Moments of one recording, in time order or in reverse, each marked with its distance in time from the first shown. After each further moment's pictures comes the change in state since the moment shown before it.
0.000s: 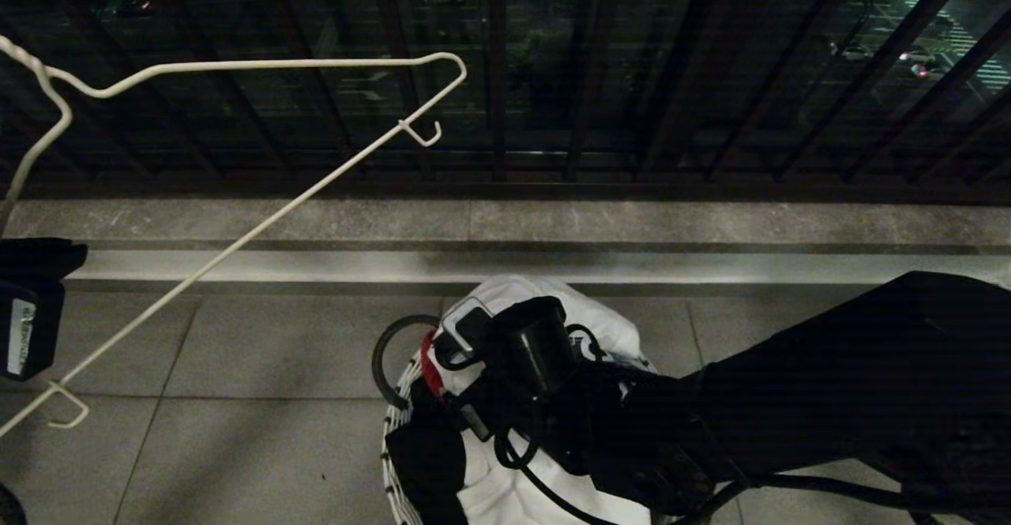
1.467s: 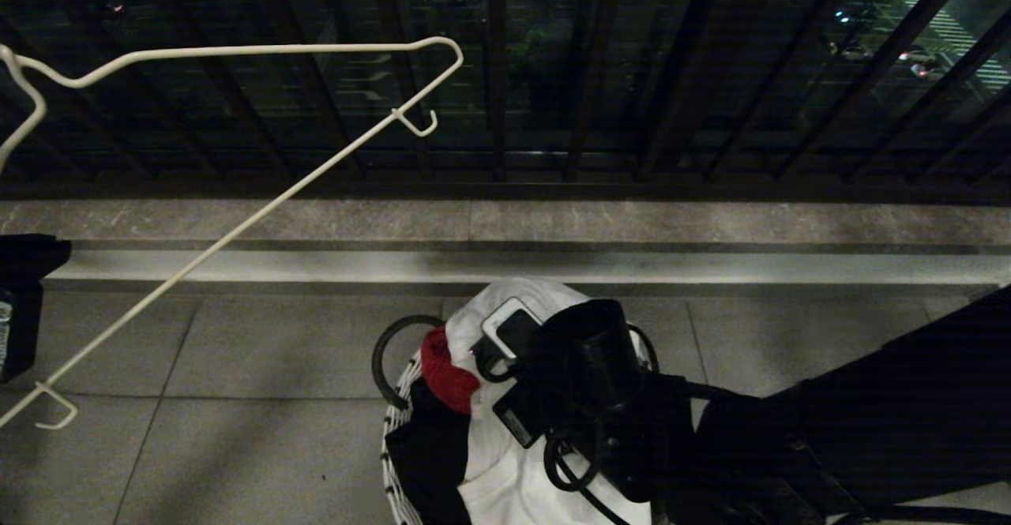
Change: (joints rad) left arm 0.000 -0.023 0.001 0.000 -0.001 0.004; right arm -0.006 -0.167 0.227 -0.085 -0.061 -0.049
